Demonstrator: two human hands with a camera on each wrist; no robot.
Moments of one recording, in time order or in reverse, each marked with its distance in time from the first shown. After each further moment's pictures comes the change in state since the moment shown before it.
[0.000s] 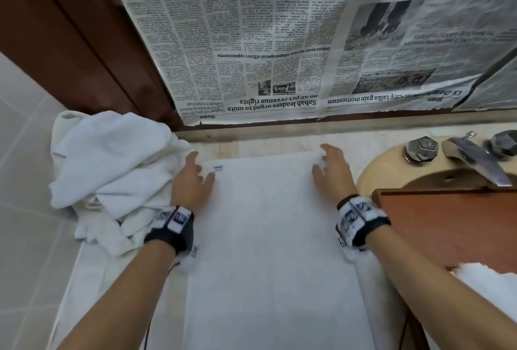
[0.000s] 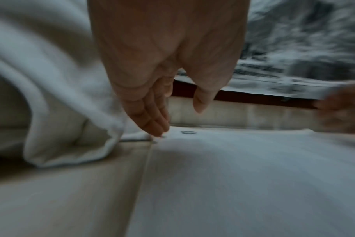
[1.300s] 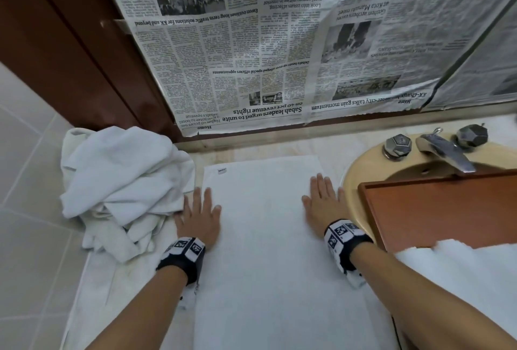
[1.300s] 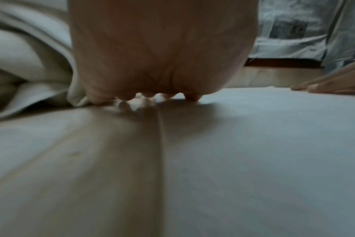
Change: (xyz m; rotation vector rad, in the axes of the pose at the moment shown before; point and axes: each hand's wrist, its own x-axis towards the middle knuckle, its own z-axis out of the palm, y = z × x) left_hand -0.064 -0.026 0.028 0.509 -0.285 -0.064; right_hand -0.074 0.003 0.011 -0.615 -0.380 0.150
